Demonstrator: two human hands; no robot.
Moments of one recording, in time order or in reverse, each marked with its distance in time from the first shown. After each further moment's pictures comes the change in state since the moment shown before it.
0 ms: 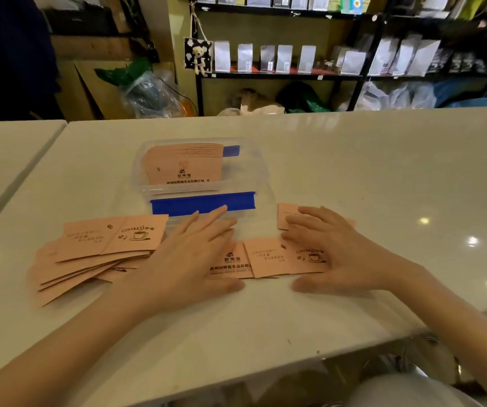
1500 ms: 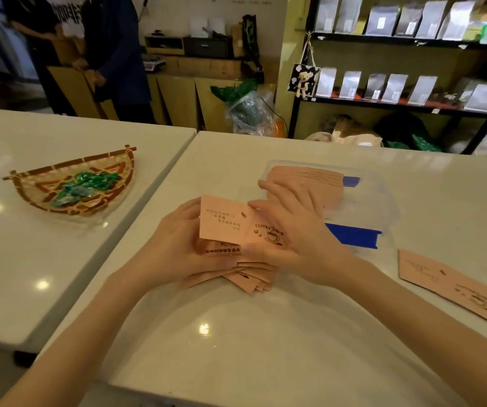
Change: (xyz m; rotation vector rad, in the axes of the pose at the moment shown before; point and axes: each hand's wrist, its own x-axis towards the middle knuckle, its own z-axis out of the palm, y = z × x) left_hand -0.095 -0.106 -0.038 -0.392 0.344 -0.360; right_hand 0.139 -0.154 0.002 0.142 0.307 -0.356
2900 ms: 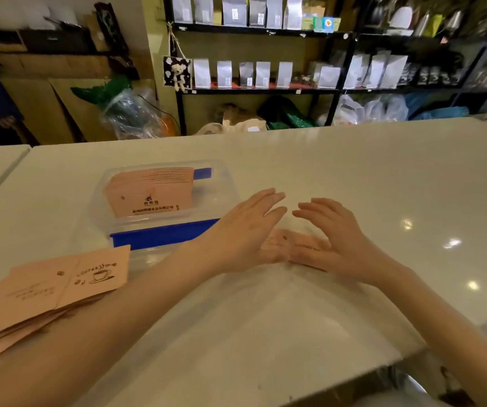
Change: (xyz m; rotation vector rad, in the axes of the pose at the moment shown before) left_hand 0.114 0.179 0.149 0.268 -0.368 0.559; right_hand -0.180 0.142 -0.086 -0.146 0.093 0.481
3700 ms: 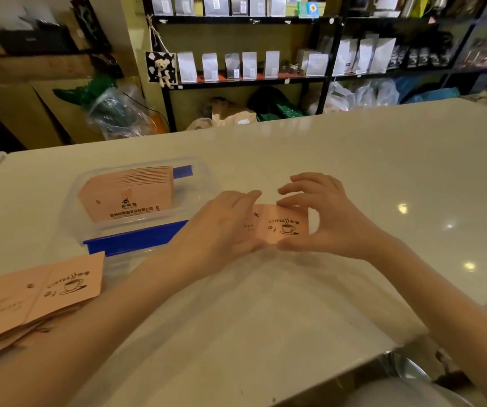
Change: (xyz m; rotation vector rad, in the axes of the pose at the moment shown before) left_hand -0.004 0.010 -0.007 -0.114 0.071 -0.157; right_hand 0.011 -0.002 -0.028 0.043 0.063 -0.088
